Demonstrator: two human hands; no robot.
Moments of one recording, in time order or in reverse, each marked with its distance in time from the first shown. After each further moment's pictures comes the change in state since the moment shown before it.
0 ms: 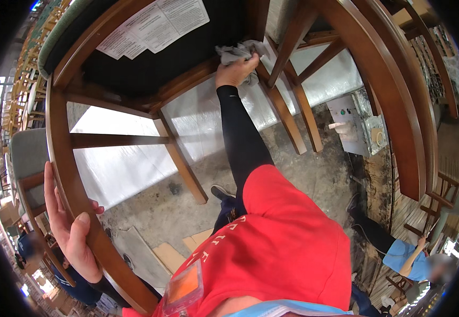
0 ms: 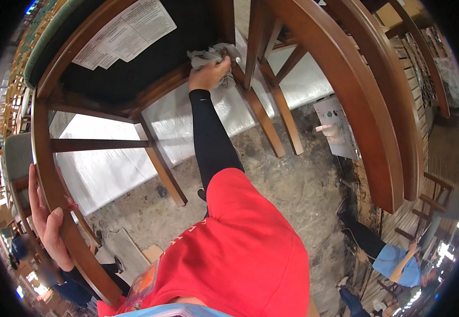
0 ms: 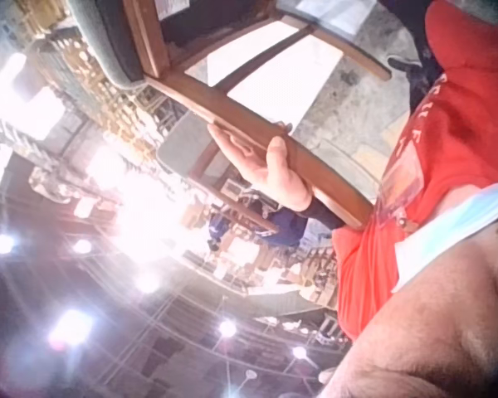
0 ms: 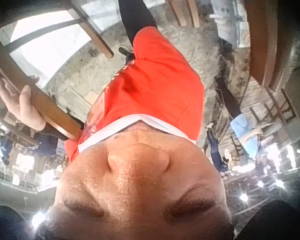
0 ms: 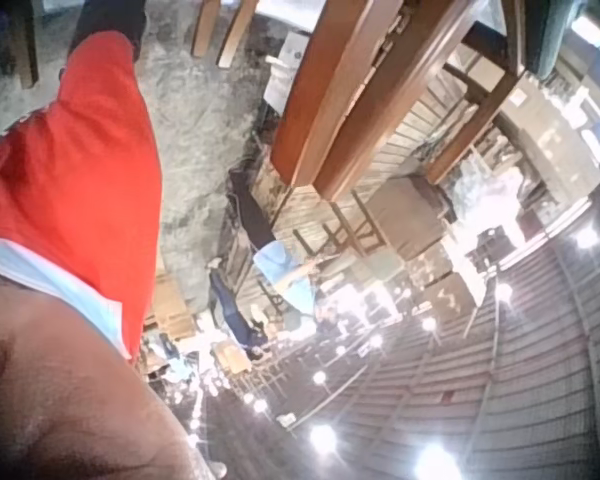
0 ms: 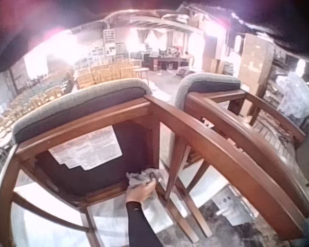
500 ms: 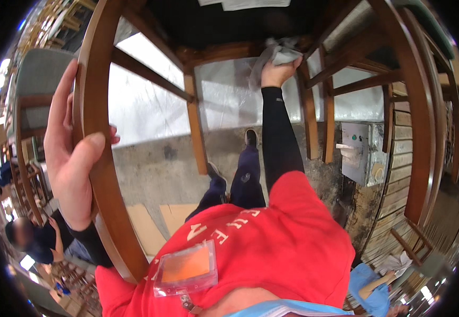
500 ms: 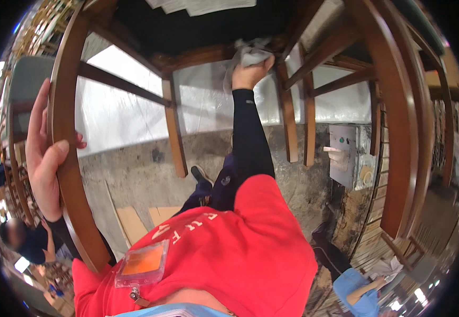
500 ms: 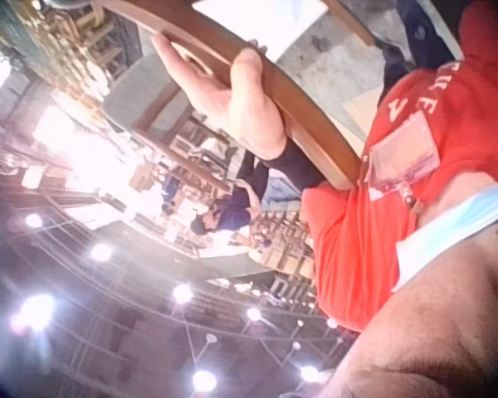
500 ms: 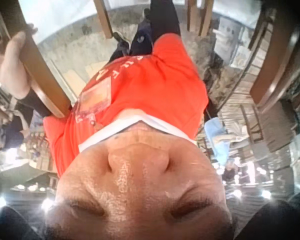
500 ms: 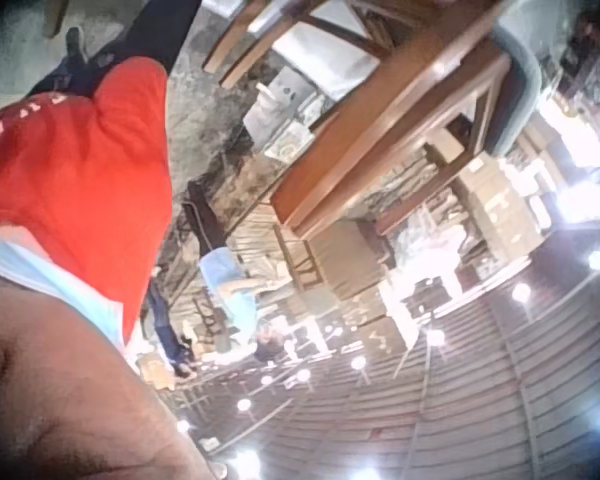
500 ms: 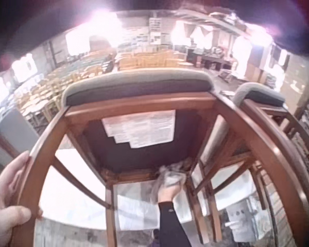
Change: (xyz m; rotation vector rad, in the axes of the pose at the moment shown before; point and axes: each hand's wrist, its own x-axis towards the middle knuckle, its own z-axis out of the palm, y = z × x) left_hand -0.004 0.000 -0.003 0.061 0.040 0.014; right_hand -0.033 -0.010 -0.035 0.416 -0.327 -0.020
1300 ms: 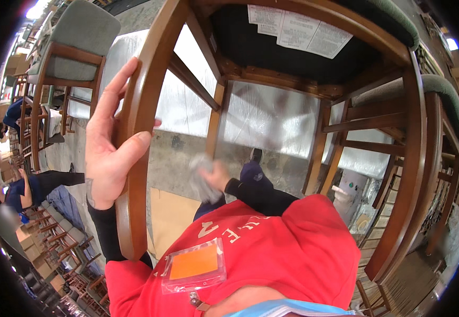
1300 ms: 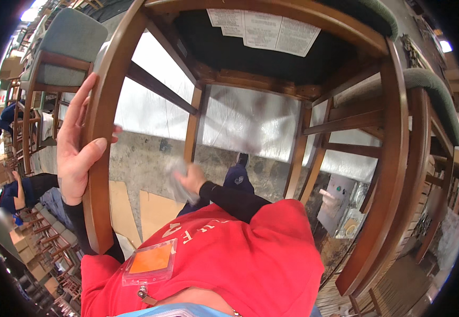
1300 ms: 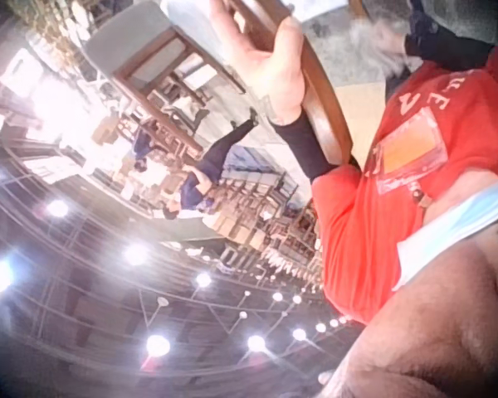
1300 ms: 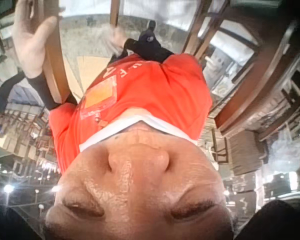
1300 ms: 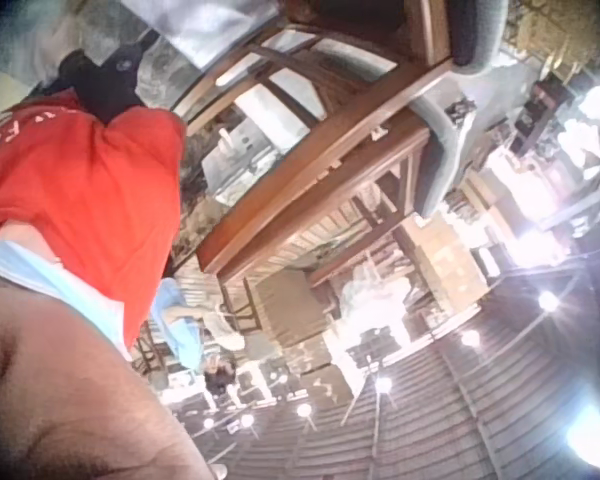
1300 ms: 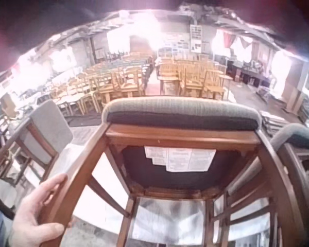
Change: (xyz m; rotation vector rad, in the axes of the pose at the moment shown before) left_hand 0.004 0.008 0.001 -0.165 0.075 -0.124; right_hand -0.226 -0.085 -0.096 0.052 -1.604 0.334
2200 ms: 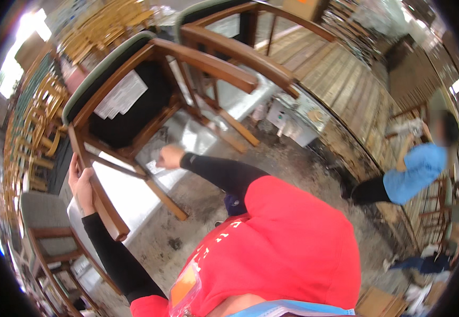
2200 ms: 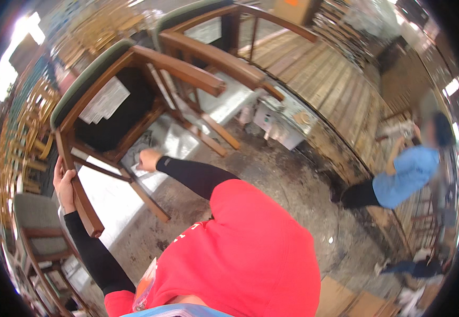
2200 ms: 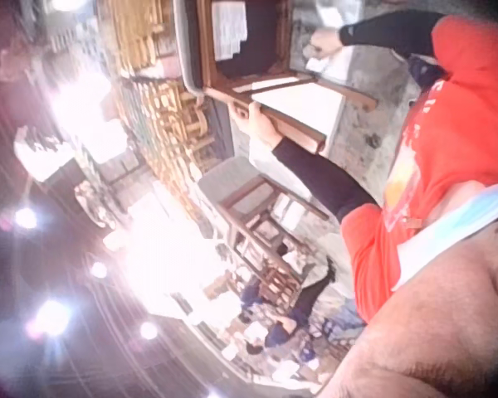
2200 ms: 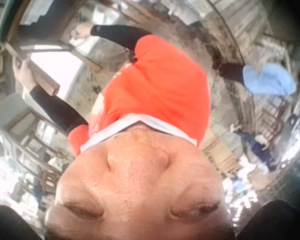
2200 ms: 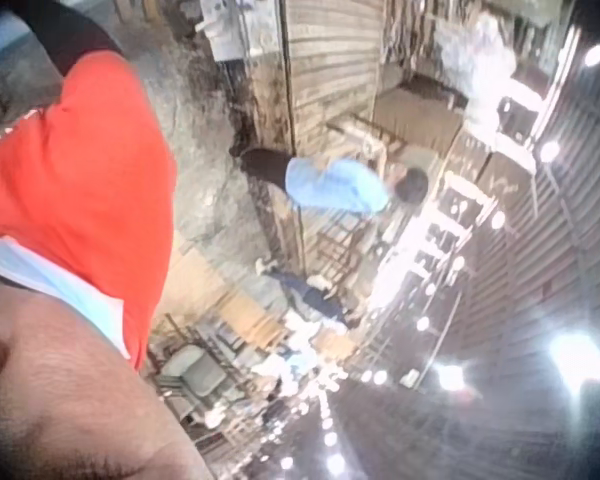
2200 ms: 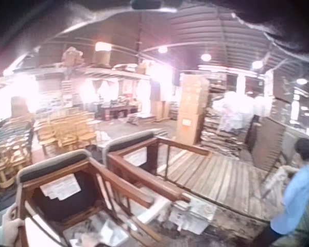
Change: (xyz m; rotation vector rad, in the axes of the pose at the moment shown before) left_hand 0.062 -0.068 -0.033 -0.046 -0.208 0.399; right_hand -0.044 -0.100 -0.121 -0.518 0.615 0.031
